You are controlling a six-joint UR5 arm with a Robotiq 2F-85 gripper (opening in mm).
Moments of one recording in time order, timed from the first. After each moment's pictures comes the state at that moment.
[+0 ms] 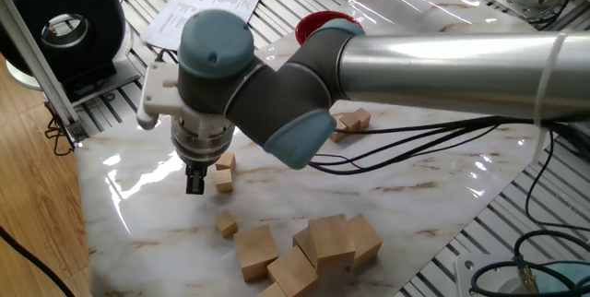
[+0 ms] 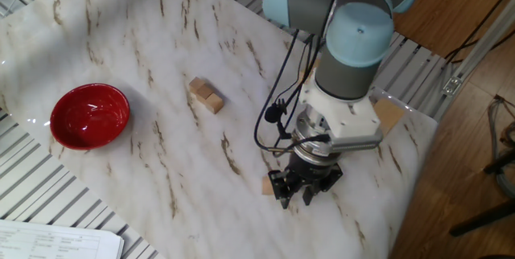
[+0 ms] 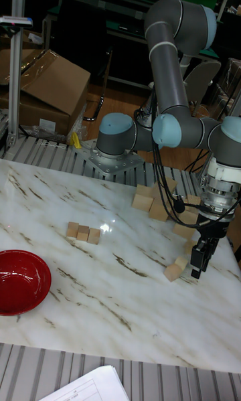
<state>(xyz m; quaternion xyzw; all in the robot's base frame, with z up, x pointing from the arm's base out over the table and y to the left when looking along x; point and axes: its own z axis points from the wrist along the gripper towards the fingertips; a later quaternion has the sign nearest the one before) 0.551 0.267 0.024 -0.43 0.89 -0.03 0.16</state>
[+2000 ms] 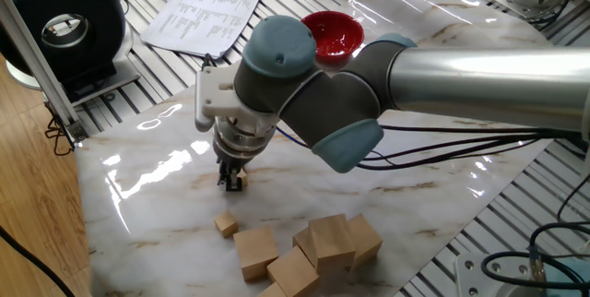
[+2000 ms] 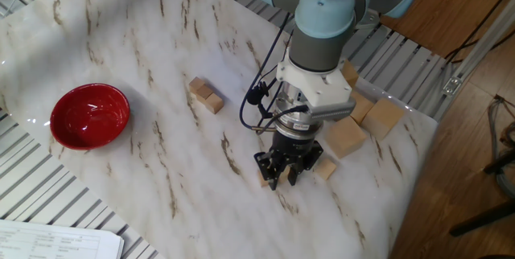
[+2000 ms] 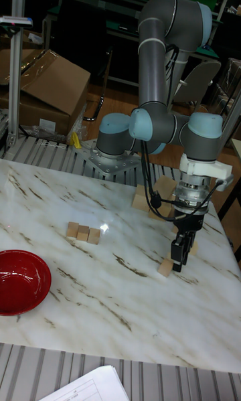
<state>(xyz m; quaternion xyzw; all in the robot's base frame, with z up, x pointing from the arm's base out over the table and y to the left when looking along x) 0.528 0.223 0.014 -0.47 0.87 -0.01 0.17</state>
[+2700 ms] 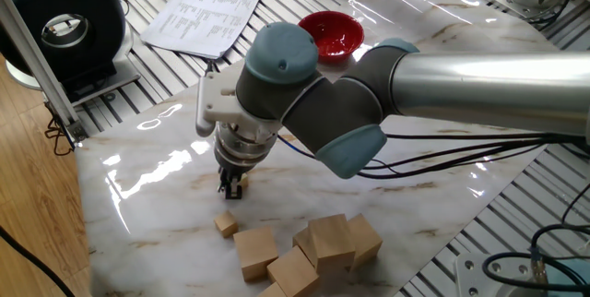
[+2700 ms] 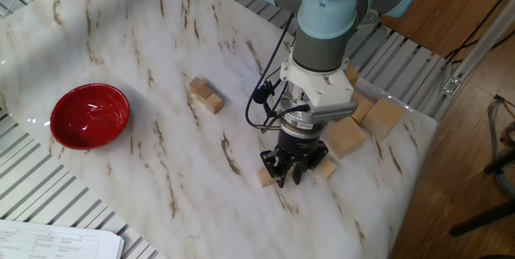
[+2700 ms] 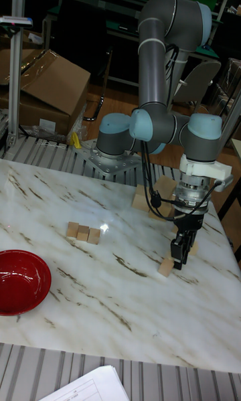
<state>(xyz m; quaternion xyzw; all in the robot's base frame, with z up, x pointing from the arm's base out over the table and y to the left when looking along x) 0.515 0.226 0.008 -0.46 0.87 0.00 0.16</state>
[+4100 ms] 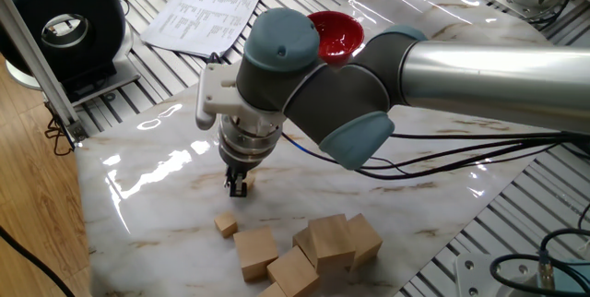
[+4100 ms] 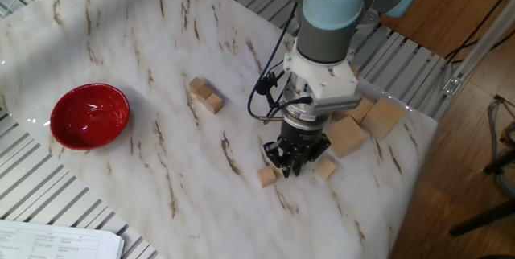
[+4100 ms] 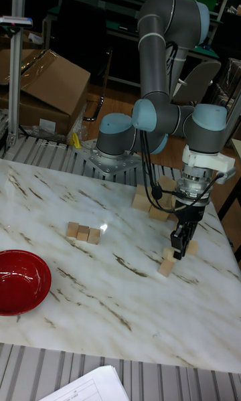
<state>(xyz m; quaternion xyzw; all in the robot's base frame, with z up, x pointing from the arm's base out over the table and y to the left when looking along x) 0.500 0.221 0.028 -0.45 0.88 0.00 0.14</state>
